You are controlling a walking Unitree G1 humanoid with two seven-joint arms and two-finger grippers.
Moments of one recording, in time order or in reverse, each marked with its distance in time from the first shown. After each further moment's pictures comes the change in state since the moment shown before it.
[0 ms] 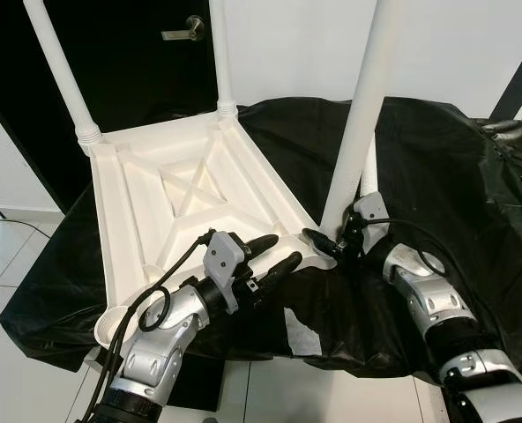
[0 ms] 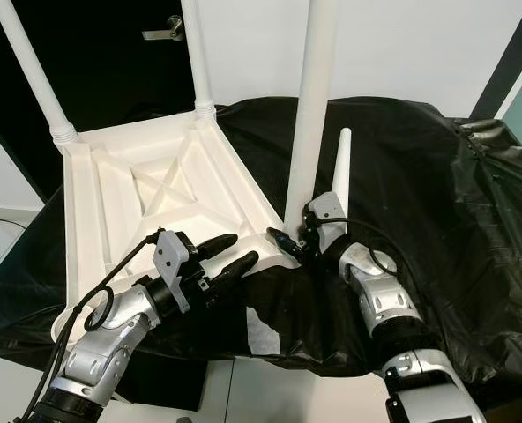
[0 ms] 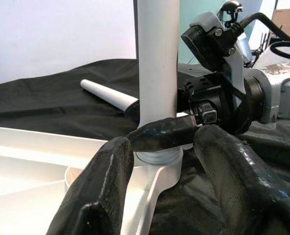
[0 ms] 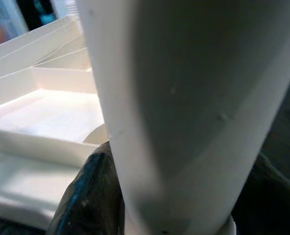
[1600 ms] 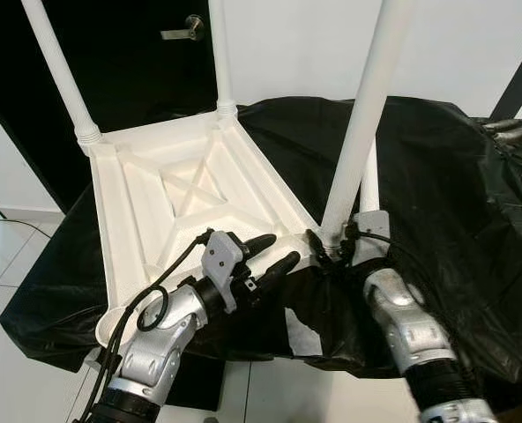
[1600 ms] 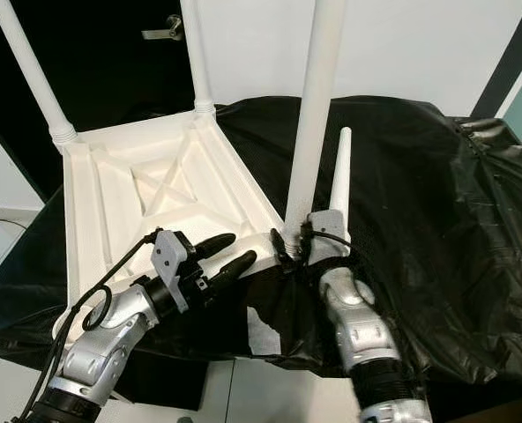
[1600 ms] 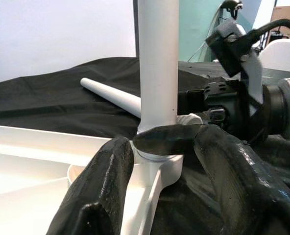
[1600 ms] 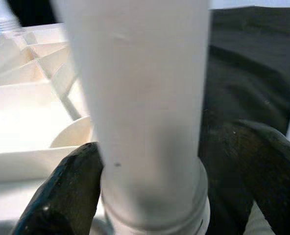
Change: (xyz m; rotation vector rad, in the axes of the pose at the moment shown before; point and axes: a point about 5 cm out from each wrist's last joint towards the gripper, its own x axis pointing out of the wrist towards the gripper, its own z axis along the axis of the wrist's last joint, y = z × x) left arm -0.001 0.000 0.000 0.003 0.004 -0.004; right arm -0.019 0.013 -0.003 0.062 -0.001 -0.233
